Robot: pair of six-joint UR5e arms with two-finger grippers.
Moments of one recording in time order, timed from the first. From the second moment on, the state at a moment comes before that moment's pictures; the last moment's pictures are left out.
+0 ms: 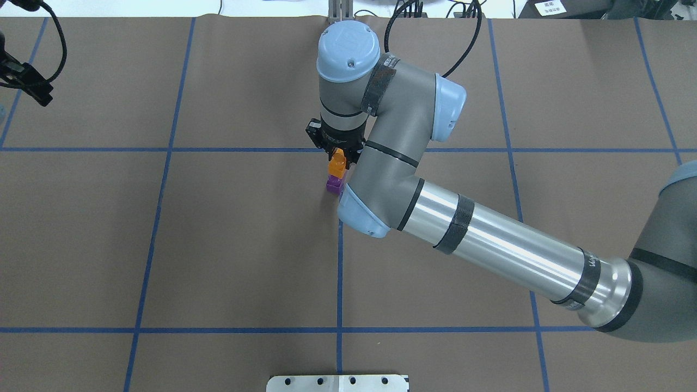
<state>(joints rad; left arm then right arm) -1.20 -1.95 -1.82 -1.24 -2.11 -0.02 0.62 -0.60 1.33 -1.57 1.99 1.56</state>
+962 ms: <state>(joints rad) -1.20 -1.95 -1.82 -1.24 -2.11 -0.02 0.61 -0.60 1.29 -1.52 1.96 1.57</state>
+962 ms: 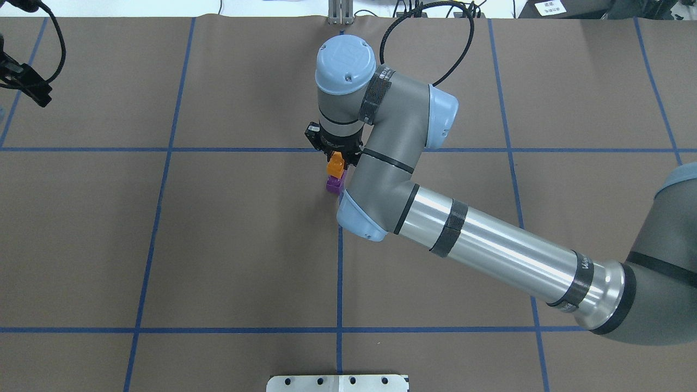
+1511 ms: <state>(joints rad) -1.20 -1.94 -1.82 -1.24 -2.11 -0.02 0.59 -0.60 1.28 -1.51 1.93 1.56</state>
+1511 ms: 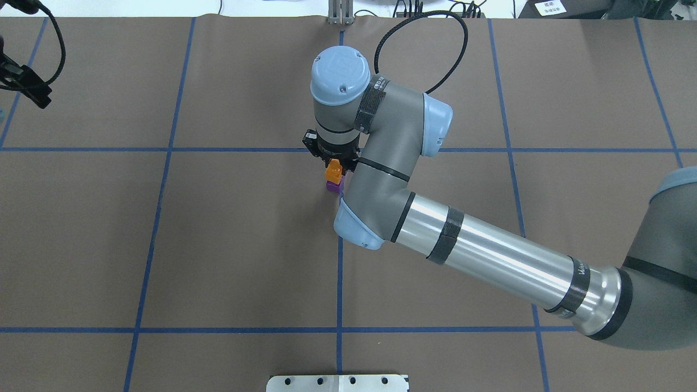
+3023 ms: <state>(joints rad) -1.20 -1.94 -1.82 -1.24 -2.11 -0.03 0.59 -0.60 1.24 -1.45 1.92 1.54</state>
